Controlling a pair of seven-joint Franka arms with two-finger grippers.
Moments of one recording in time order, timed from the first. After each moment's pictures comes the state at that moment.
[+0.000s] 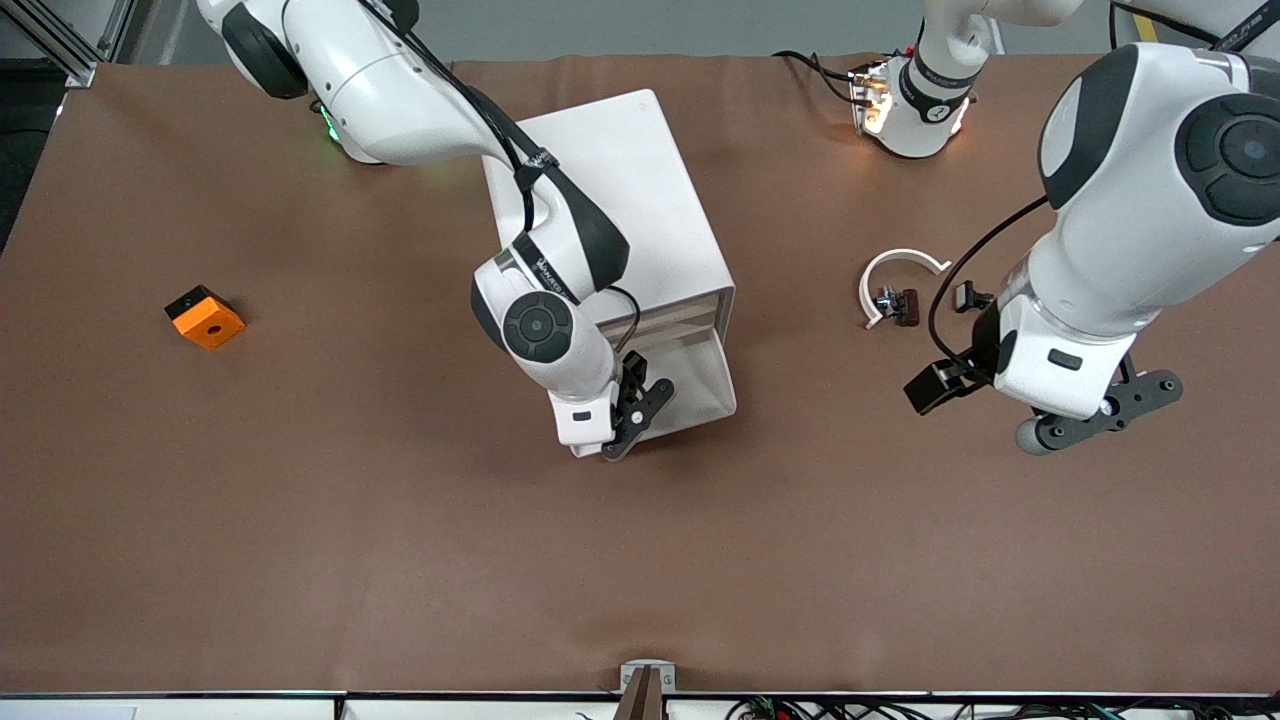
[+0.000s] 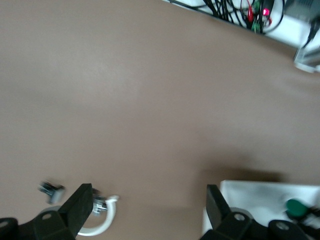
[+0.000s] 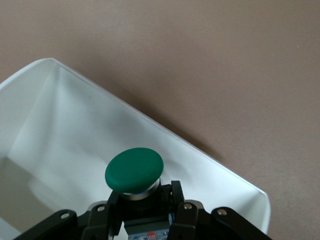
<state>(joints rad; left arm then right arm) -0.36 0.47 0.08 -1.03 0.01 1.54 -0.55 0.60 0.84 0.06 -1.17 0.14 2.07 -0.26</state>
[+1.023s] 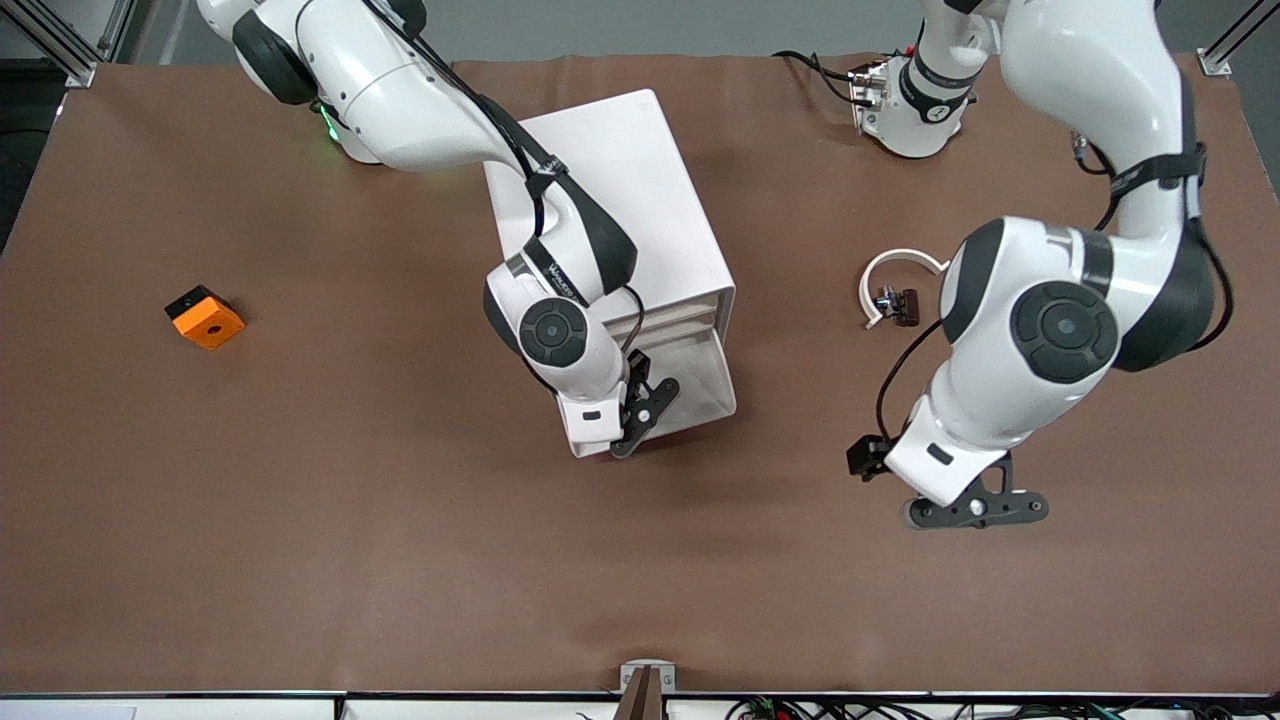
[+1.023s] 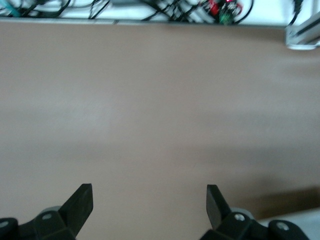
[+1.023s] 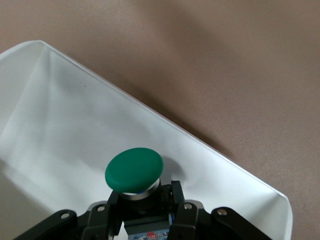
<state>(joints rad) -0.37 0.68 0.07 -1.08 0.00 1.91 -0.36 0.61 0.87 0.05 -1.16 0.14 2.07 -0.26</state>
